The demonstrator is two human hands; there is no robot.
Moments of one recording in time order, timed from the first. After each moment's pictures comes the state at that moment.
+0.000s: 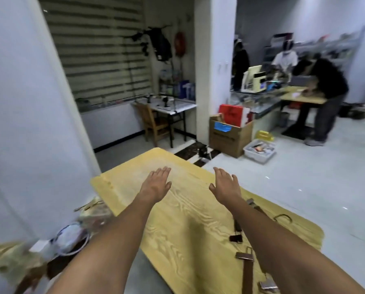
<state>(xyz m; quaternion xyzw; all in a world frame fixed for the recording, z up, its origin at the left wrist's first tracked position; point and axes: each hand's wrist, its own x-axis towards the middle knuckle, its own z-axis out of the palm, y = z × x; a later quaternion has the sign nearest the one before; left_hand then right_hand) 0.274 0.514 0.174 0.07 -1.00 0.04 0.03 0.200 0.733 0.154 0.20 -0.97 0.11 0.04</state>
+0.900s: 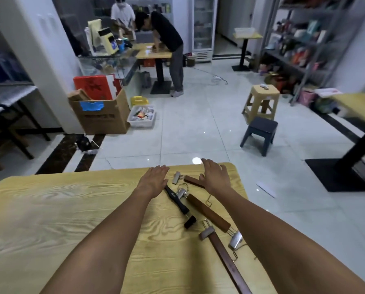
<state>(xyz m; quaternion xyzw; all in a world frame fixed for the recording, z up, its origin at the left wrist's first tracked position) 0.037 0.640 0.061 -0.34 -0.94 0.00 -0.08 0.145 0.829 0.070 -0.17 -0.98 0.09 0.02</state>
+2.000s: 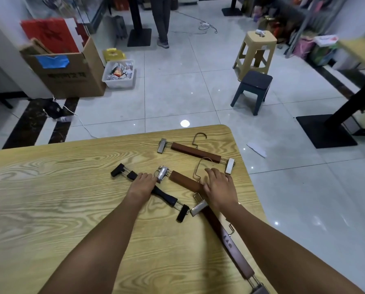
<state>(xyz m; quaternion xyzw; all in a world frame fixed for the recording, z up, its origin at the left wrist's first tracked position) 0.041 0.642 -0.097 -0.40 -0.89 0.17 -0.14 0.202 0.837 -0.071 -0.23 -0.97 0.10 -0.06</state>
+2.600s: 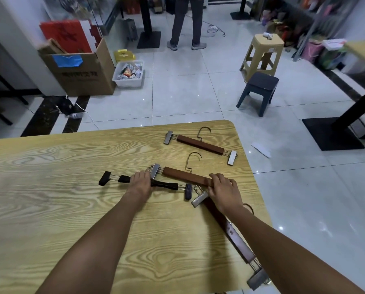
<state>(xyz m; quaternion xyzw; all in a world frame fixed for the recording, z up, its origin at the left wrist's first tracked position) 0.084 0.601 -0.088 -0.26 -0.95 0.06 -0.17 0.249 0.817 -0.080 -0.21 -0.97 0.11 -0.07</state>
